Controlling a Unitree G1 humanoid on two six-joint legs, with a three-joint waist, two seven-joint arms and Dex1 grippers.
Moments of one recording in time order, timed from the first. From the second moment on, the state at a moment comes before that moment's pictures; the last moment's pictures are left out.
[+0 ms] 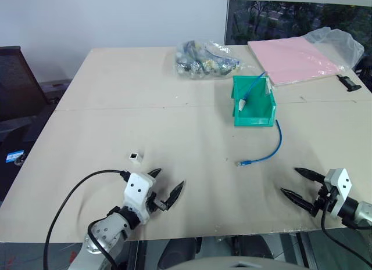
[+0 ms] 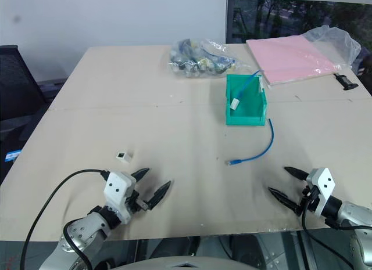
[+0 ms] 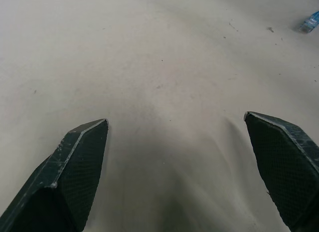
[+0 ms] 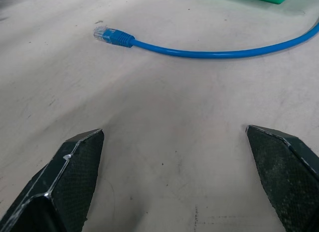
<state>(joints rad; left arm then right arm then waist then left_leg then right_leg) 0.46 0.49 -0.01 -0.54 -0.31 0.21 -0.44 0.30 -0.62 -0.24 -0.07 0.45 0.02 1.02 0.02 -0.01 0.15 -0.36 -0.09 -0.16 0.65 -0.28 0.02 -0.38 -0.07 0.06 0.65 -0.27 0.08</state>
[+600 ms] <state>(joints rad) 0.45 0.47 -0.02 -0.47 -0.29 0.10 -0.56 0.28 -0.62 -0.24 -0.04 0.43 -0.02 1.04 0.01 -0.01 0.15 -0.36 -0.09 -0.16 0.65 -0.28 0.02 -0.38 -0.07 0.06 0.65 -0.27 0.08</state>
